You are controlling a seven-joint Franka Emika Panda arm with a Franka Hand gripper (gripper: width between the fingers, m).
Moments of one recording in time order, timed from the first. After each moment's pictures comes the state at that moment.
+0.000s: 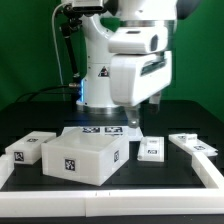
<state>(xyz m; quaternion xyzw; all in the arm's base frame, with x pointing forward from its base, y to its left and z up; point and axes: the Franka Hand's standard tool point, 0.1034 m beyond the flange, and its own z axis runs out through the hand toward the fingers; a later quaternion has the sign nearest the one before) 0.528 0.040 0.103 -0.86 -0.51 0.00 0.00</state>
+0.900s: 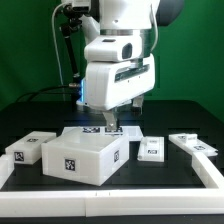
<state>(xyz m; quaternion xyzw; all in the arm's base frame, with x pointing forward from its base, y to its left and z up) 0.493 0.014 0.089 -0.88 -0.48 0.00 0.00</state>
